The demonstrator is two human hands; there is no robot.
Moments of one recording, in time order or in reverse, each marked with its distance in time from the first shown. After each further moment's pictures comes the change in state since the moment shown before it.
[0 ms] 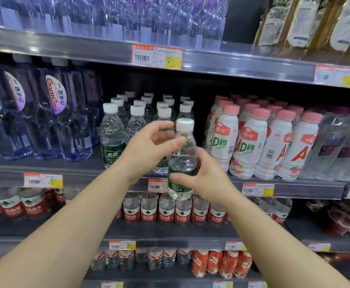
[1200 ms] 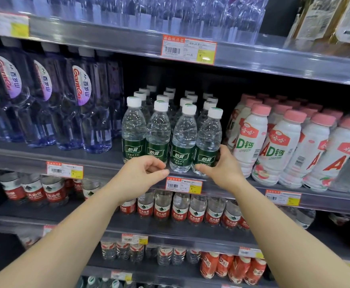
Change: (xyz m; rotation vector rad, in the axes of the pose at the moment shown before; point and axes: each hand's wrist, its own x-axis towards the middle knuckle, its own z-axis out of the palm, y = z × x) left_hand -0.026 -0.071 -0.040 0.313 0.008 -0.203; right_hand 0.060 0.039 0.017 -0.103 0.085 0.177
